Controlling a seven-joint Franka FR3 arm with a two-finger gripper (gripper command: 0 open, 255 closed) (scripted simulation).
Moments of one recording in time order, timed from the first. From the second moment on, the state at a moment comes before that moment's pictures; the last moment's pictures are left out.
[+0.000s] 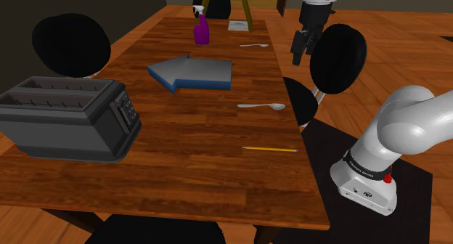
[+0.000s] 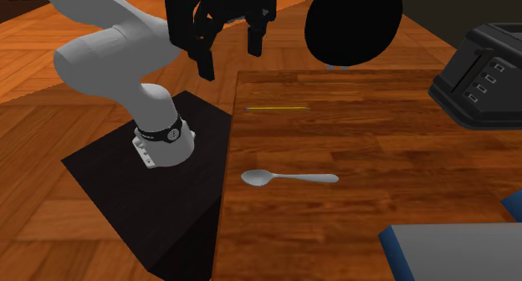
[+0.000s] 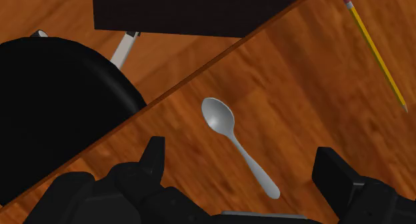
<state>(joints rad) 0.01 -0.74 0.05 -2.40 -0.01 1.62 0.06</state>
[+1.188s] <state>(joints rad) 0.22 -0.43 -0.19 -2.70 0.17 2.41 -0.51</state>
